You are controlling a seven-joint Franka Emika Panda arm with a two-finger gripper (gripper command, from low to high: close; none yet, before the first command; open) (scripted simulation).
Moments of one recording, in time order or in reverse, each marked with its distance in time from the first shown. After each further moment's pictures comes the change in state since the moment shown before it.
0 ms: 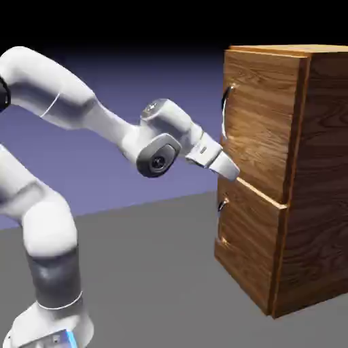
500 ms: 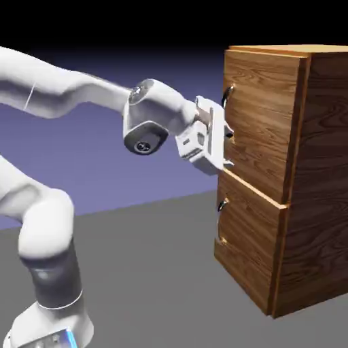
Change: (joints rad) arm -0.186 -0.131 0.229 0.071 0.652 -0.024 0.323
